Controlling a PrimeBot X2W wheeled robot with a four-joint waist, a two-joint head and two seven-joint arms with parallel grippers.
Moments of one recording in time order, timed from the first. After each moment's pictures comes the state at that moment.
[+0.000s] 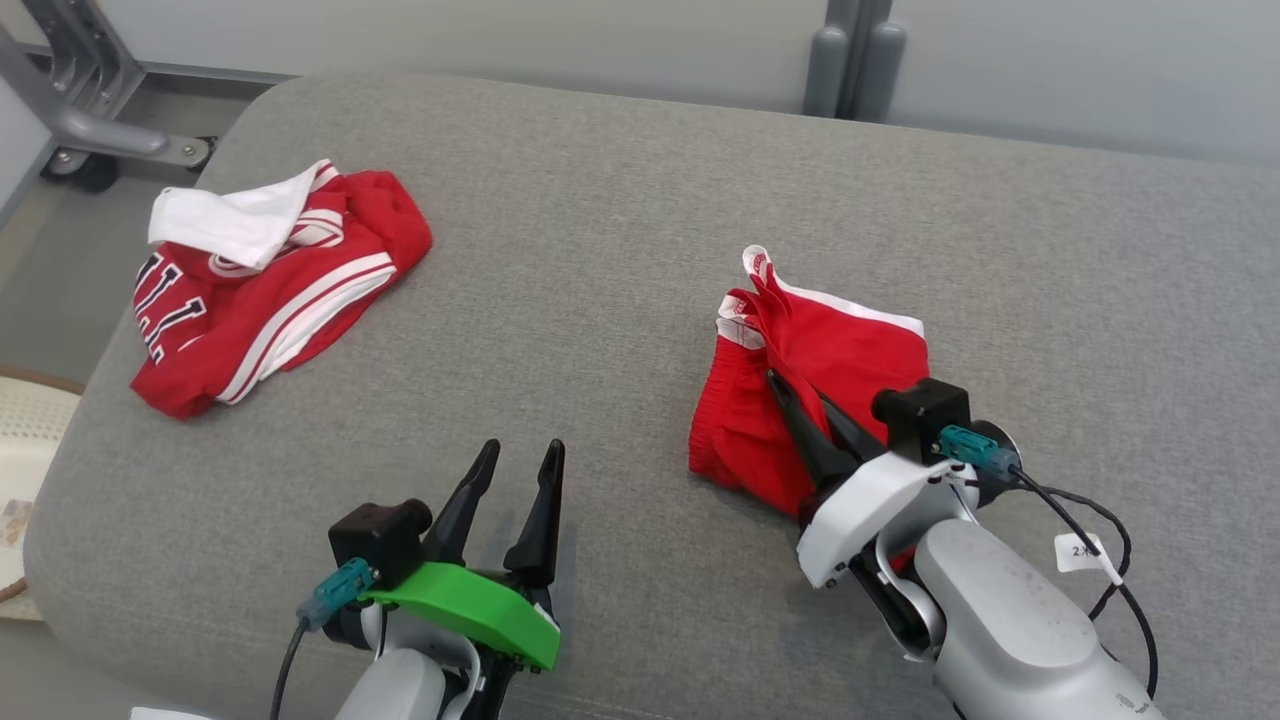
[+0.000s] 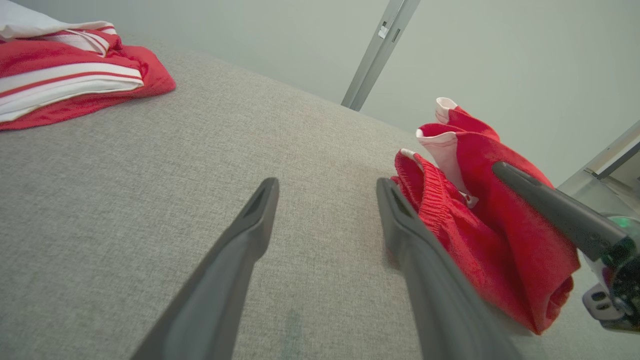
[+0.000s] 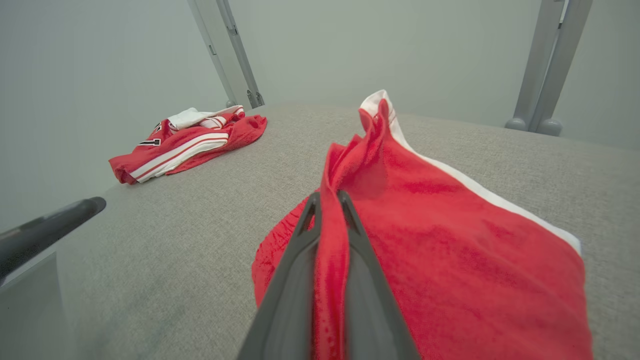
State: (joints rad) left arm -0.23 0.05 -0.38 0.45 -0.57 -0.13 -0.26; right arm -0.47 -0.11 0.49 0.58 0.42 0.13 -0.26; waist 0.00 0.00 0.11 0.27
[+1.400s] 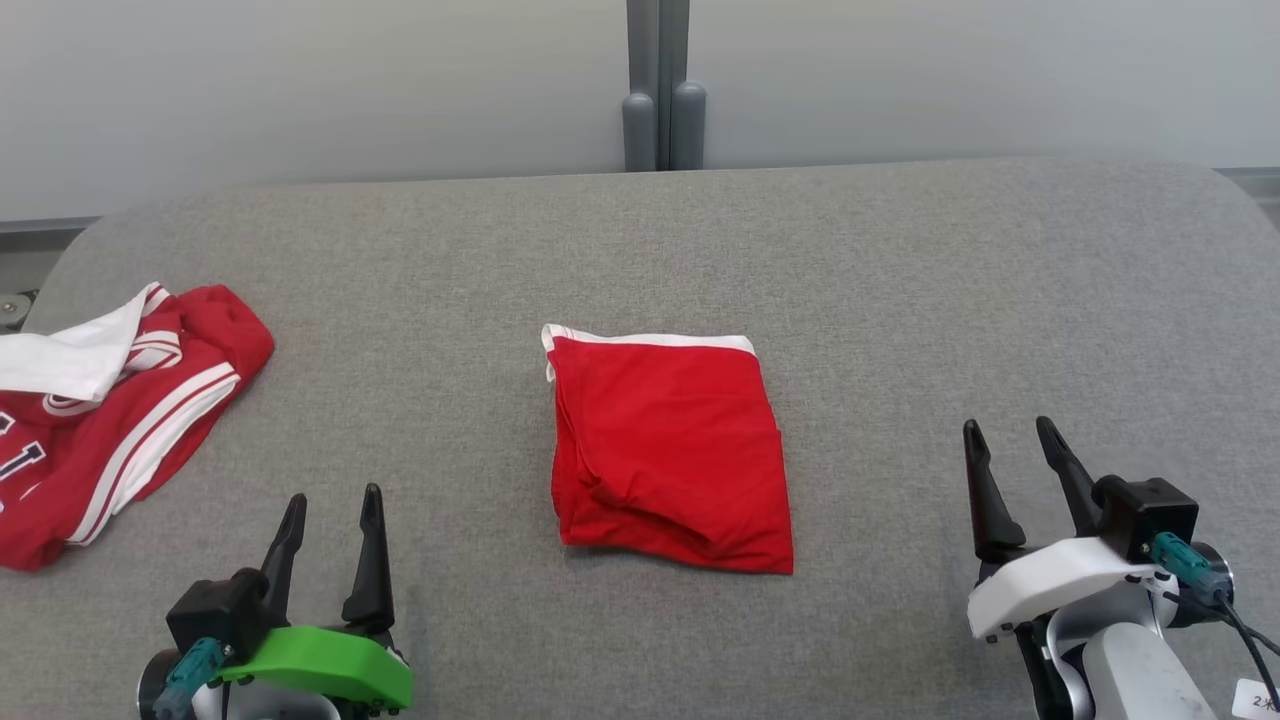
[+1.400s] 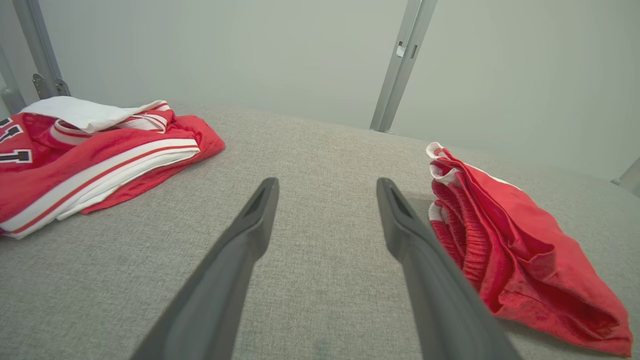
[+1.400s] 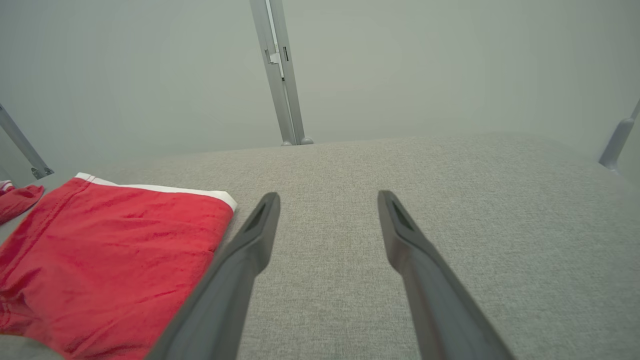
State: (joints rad) left arm -0.08 0.05 -0.01 0.36 -0.29 -0.13 -0.26; right arm -0.16 -0.06 -0.03 0.37 0.16 0.13 -0.26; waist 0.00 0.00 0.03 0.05
